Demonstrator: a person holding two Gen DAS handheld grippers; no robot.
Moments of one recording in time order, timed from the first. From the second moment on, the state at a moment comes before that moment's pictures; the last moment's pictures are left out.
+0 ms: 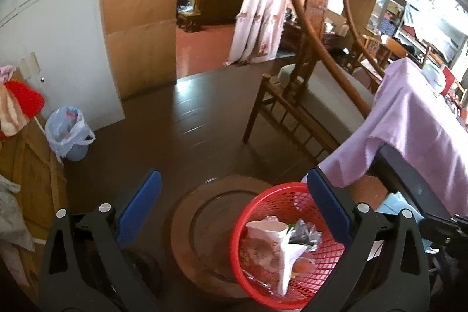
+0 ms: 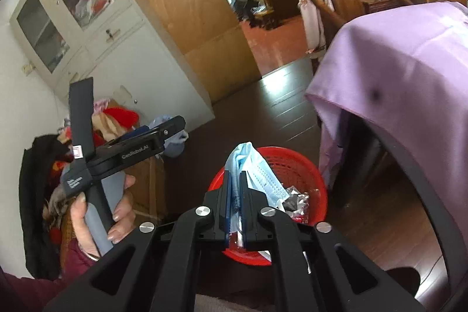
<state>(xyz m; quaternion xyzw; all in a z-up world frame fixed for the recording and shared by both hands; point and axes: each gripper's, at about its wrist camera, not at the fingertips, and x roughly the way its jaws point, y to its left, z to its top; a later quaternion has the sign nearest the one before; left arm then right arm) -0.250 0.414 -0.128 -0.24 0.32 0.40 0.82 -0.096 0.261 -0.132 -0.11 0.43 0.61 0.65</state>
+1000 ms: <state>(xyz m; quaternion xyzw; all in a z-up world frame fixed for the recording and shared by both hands) -0.183 0.342 -0.091 -0.16 0.36 0.41 0.82 -0.064 0.172 -0.131 -0.10 0.40 0.59 0.70</state>
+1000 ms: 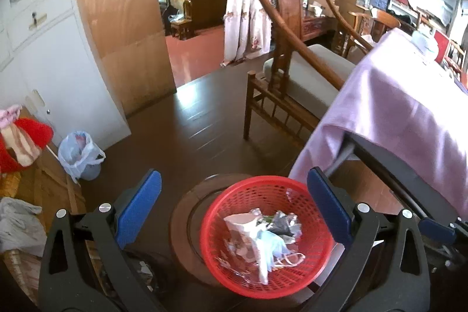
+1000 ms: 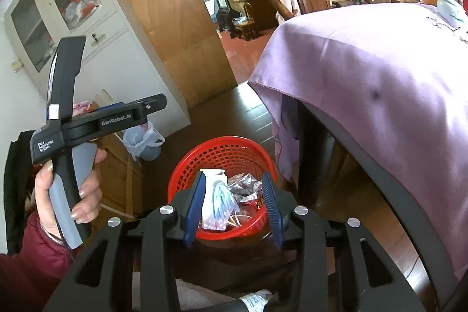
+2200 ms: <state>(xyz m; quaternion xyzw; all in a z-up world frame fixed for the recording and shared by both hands) -0.144 0.143 0.011 -0.01 0.31 0.42 0.85 -0.025 -0.008 -0.061 0.06 0.28 0.62 0.73</state>
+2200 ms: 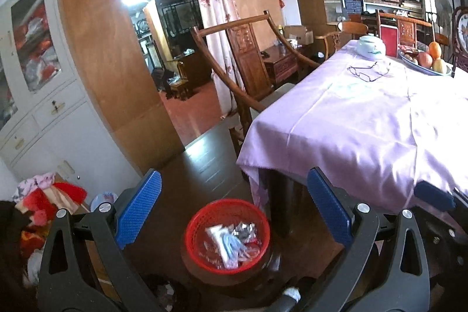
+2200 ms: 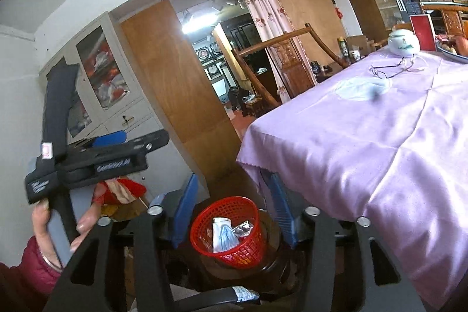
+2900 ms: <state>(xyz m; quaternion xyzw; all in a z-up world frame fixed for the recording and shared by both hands) -0.242 0.252 -0.118 -0.17 0.38 0.49 0.77 -0.108 0.136 -0.110 -0.18 0.38 0.53 0.74</state>
